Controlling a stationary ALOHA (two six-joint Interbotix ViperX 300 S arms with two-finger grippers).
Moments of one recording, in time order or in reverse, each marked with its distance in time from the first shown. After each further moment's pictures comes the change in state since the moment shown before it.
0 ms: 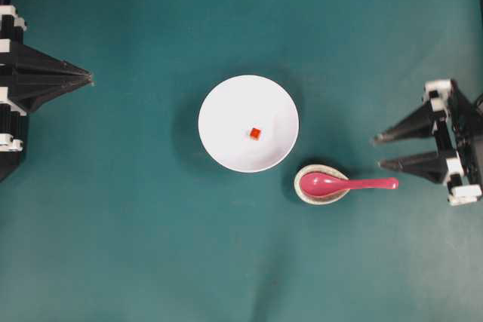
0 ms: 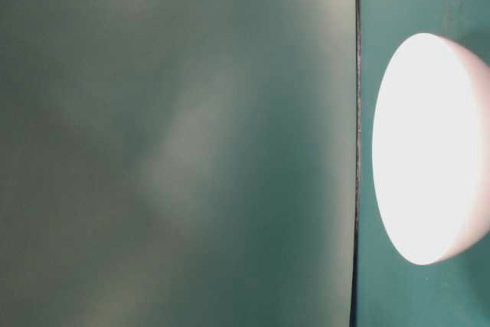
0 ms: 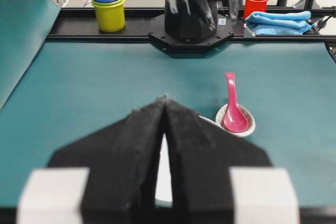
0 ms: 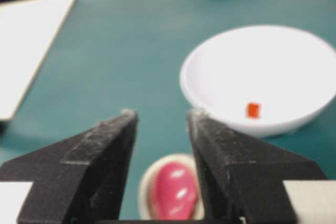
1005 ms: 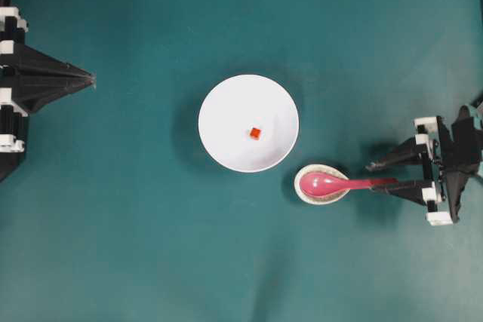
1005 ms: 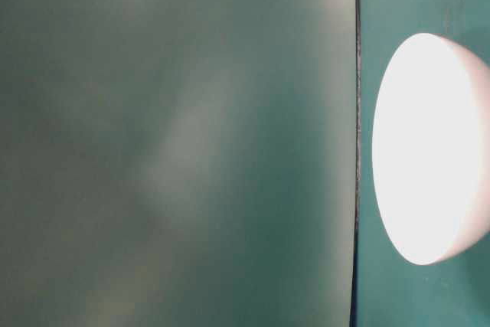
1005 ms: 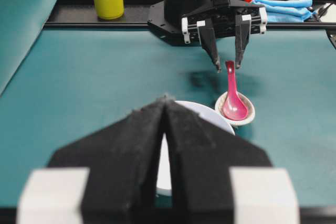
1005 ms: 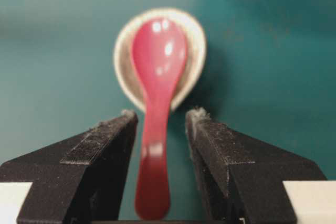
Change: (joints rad) left arm -0.005 0.003 0.000 0.000 0.031 0.000; right arm 0.299 0.568 0.038 0.328 -0.331 0.038
